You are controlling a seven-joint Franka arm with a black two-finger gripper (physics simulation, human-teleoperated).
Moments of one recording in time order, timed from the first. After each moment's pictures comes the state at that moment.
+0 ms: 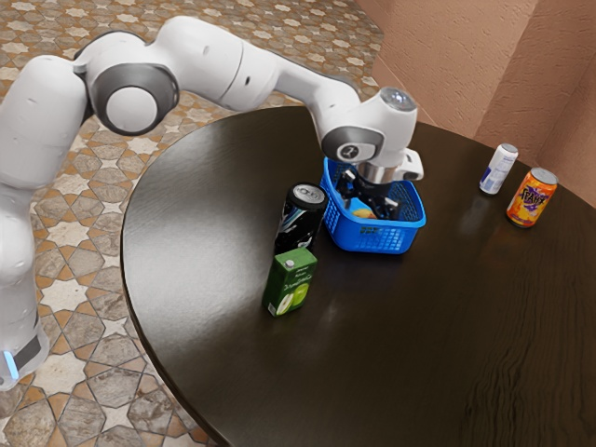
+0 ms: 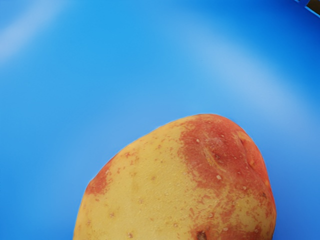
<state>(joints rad) 0.18 0.41 -0.14 -1.57 0.25 2.12 -0.67</state>
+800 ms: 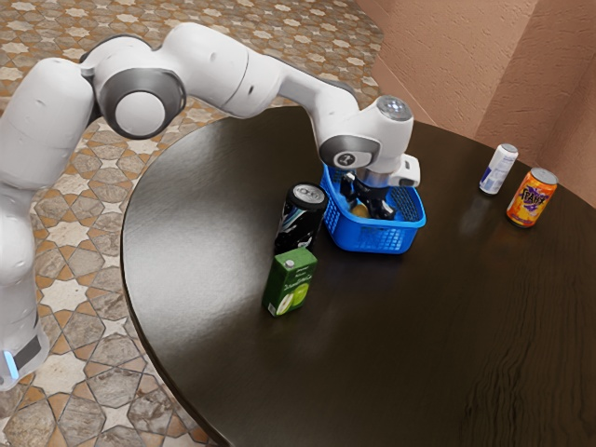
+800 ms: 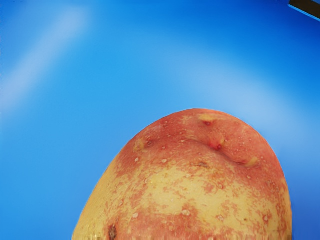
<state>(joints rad) 0.18 0.44 -0.12 -1.57 0.32 2.20 -0.57</state>
